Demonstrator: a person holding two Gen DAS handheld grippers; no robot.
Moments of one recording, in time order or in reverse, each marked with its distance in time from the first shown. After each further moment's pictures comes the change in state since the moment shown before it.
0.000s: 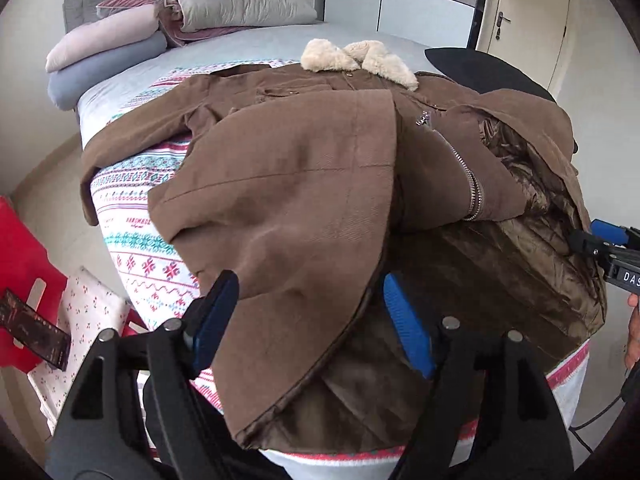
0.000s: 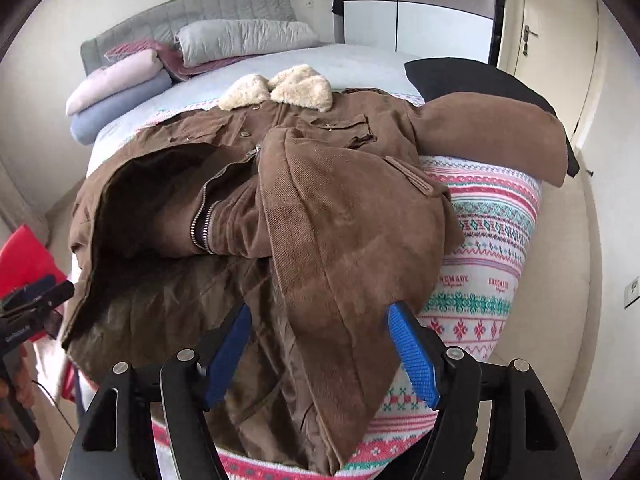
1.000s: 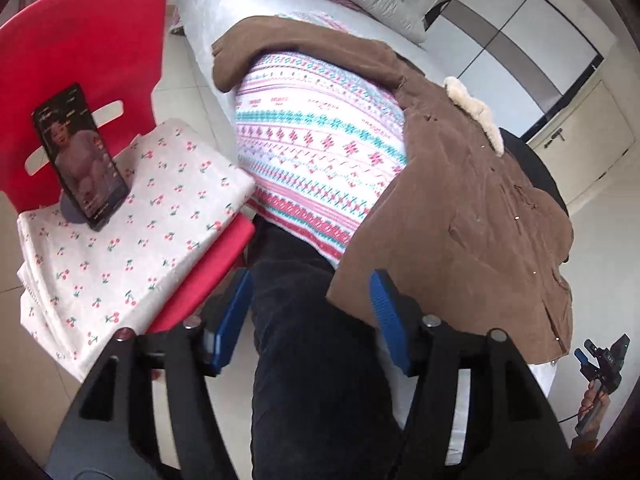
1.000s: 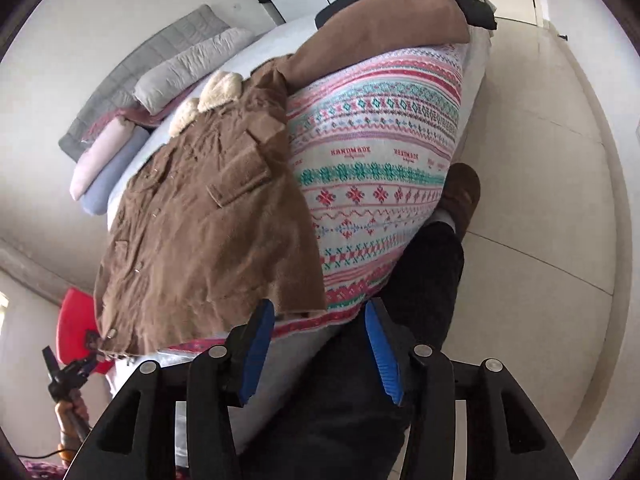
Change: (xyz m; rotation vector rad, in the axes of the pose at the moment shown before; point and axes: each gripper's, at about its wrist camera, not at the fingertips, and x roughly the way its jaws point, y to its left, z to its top) left arm -0.064 0.242 -0.125 -0.499 0.027 -0.174; right arm -0.066 -0.204 -0.121 0.461 0.021 0.372
